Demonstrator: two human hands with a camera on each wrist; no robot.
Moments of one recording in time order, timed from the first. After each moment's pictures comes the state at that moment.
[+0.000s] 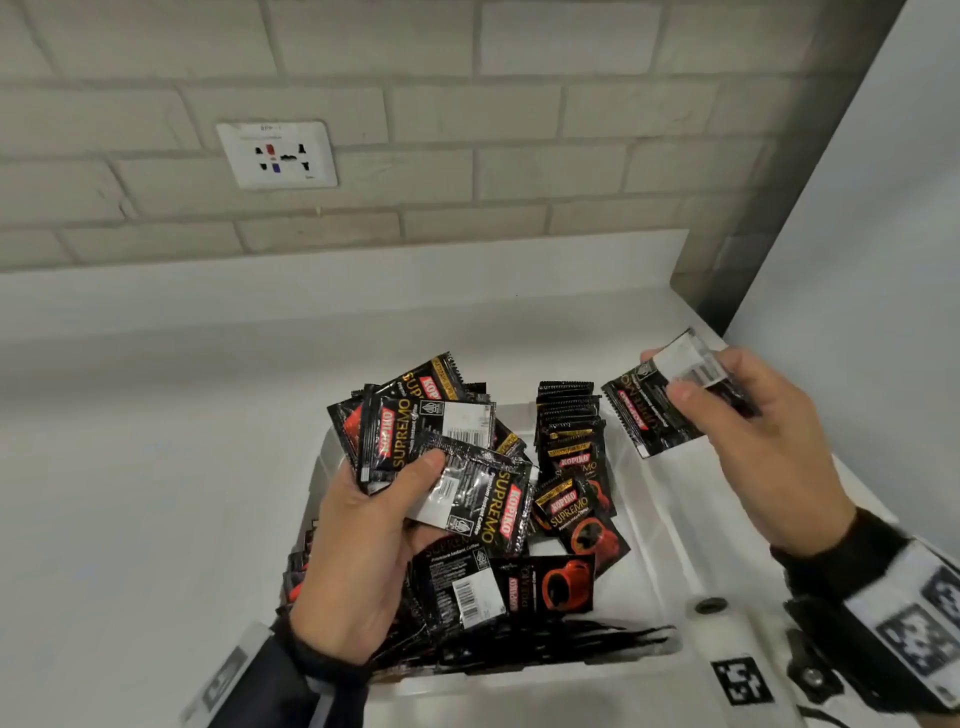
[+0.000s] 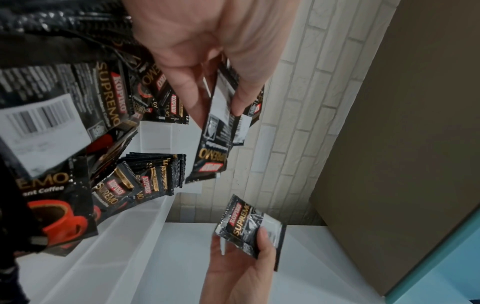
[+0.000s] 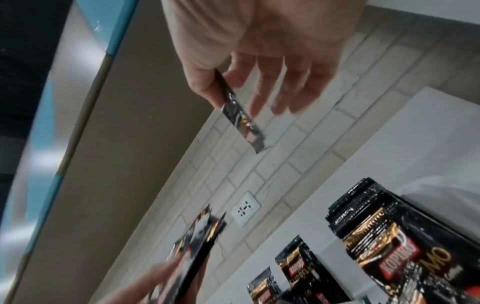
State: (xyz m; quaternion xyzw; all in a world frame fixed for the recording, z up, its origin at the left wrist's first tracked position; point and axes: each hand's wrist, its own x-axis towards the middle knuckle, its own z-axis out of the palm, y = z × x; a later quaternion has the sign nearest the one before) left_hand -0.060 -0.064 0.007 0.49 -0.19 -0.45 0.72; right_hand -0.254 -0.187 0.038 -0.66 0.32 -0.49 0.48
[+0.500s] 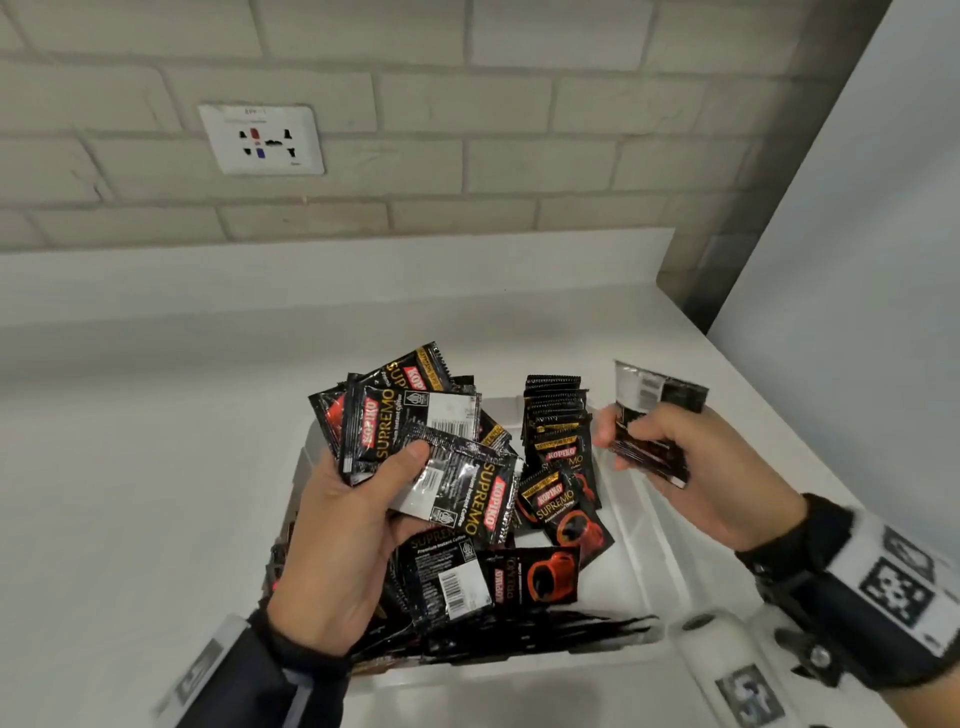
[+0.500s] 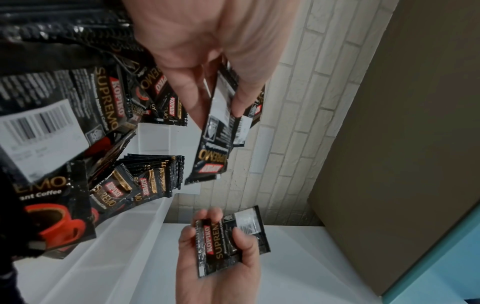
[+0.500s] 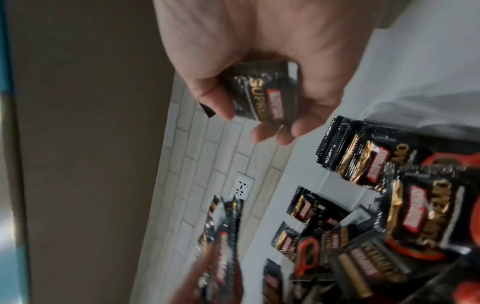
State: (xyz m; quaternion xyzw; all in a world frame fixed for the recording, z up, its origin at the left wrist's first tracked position) left_hand -0.059 -0.063 0.007 0.49 -0.19 -0.45 0.72; right_hand -0.251 -0.188 0.029 -0.61 0.34 -0.29 0.66
